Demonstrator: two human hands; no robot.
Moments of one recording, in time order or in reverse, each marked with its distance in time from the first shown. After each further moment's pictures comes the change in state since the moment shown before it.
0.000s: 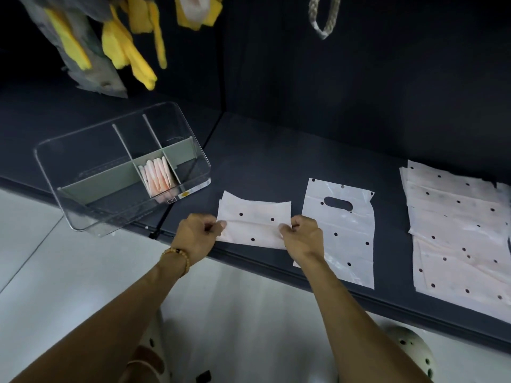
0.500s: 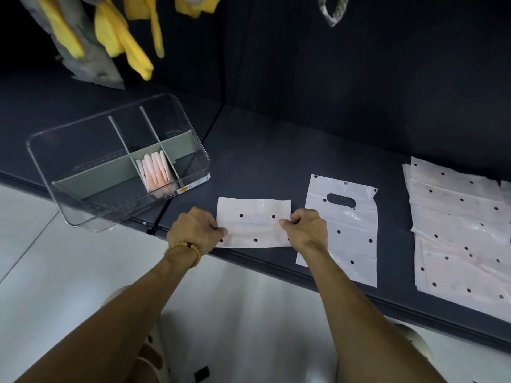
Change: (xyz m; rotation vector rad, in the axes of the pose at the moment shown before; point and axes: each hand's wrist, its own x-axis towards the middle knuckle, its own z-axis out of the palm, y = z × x) left_hand 0.006 0.015 0.002 0.289 -0.012 -0.223; right_hand 0.013 -0.006 -0.006 -0.102 -0.019 0.055
